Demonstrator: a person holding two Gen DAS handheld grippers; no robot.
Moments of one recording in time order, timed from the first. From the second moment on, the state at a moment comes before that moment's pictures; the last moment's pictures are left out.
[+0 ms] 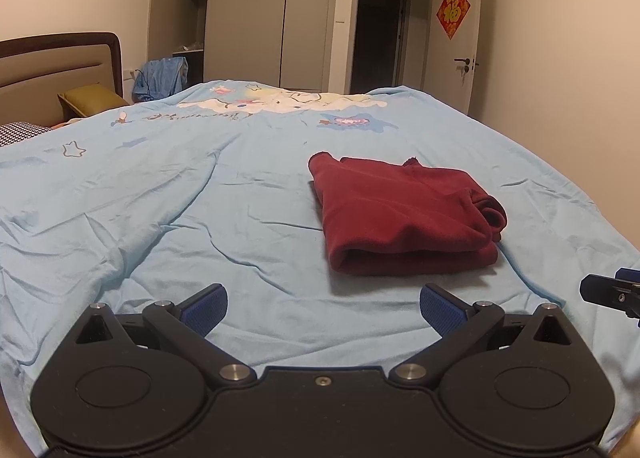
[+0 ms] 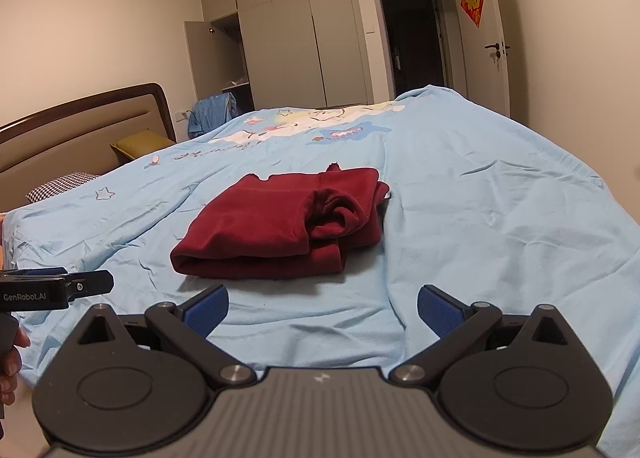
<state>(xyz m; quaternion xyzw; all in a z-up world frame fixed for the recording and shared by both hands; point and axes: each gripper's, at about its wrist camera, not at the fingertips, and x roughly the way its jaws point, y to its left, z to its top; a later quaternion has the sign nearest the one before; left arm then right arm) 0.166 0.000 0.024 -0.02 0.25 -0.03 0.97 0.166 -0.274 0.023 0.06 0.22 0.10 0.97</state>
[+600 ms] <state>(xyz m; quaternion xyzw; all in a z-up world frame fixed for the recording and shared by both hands) 0.173 -0.001 0.018 -0.02 0.26 -0.03 0.96 0.173 -0.273 0.021 0.06 0.24 0.11 0.96</state>
